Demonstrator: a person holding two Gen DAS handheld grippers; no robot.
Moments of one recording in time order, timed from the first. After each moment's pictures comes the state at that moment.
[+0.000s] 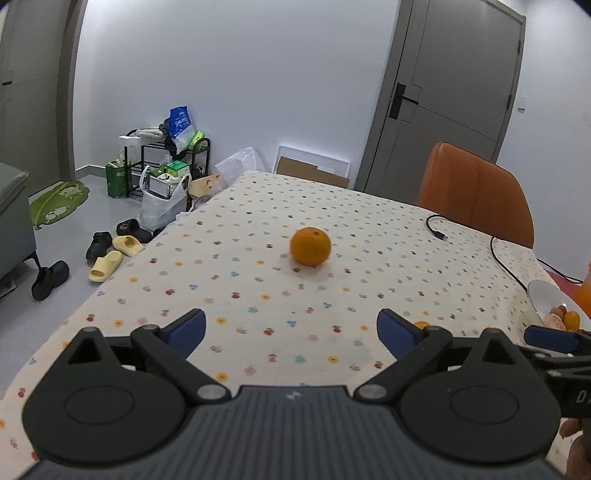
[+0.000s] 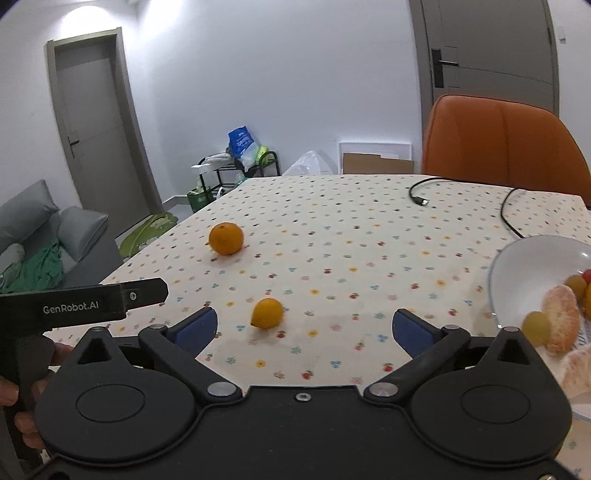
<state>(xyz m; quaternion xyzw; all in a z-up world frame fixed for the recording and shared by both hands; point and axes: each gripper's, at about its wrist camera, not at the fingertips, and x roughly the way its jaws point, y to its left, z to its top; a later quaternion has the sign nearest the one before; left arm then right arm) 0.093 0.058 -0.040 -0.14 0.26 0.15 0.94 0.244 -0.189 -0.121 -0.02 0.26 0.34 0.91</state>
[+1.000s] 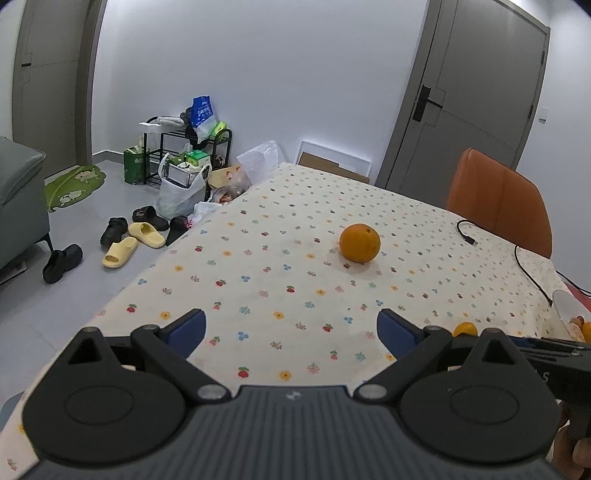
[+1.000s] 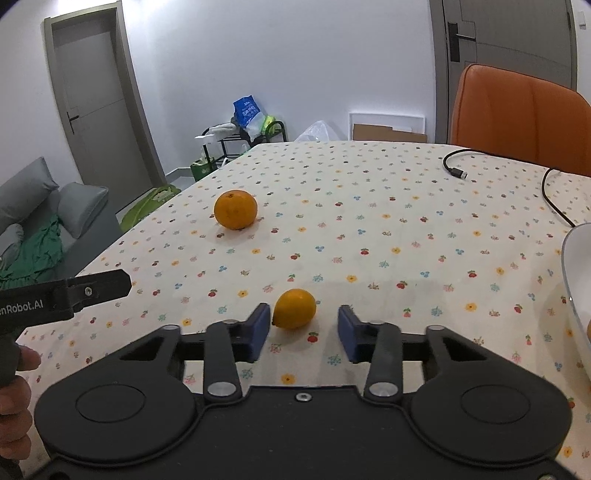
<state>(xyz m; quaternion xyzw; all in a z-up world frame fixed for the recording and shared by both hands) 0.083 0.094 -0.051 -0.16 0.26 0.17 0.94 0.266 -0.142 -0.144 -0.04 0.30 0.34 0.89</state>
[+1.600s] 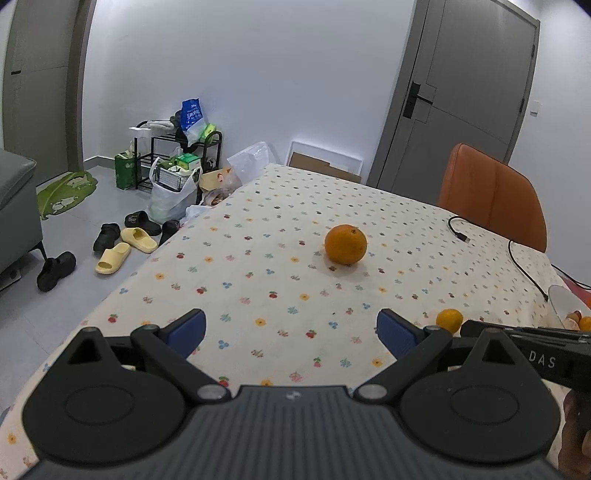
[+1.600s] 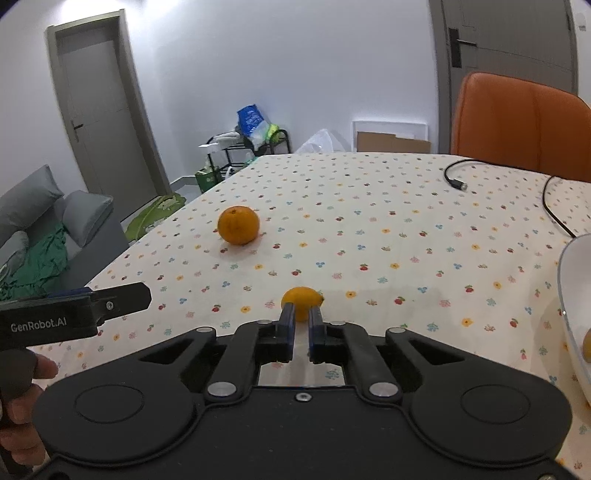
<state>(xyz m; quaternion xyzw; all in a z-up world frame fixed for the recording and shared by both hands) 0.093 0.085 -0.049 -0.15 0.26 0.16 0.94 0.269 -0.146 -0.134 -0.03 0.29 0.35 0.89</state>
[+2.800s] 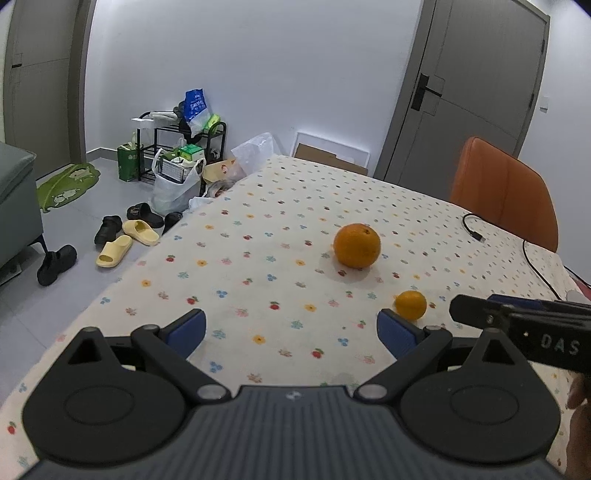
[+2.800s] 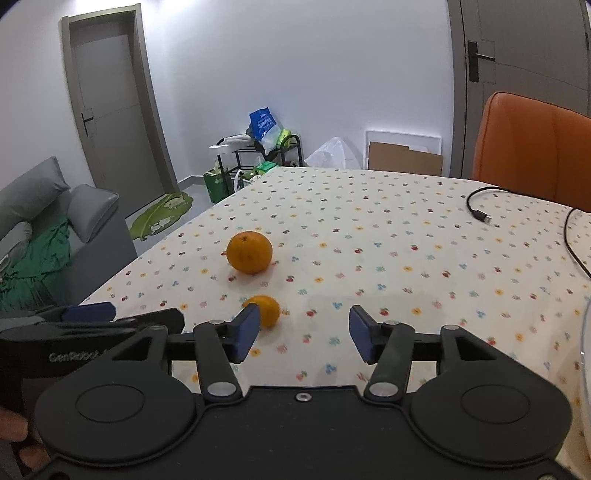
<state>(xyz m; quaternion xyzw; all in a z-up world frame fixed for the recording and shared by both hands) 0.118 0.098 -0.057 -0.16 0.28 0.17 0.93 0.287 -0.115 -0.121 -0.05 0.27 0.36 0.89</state>
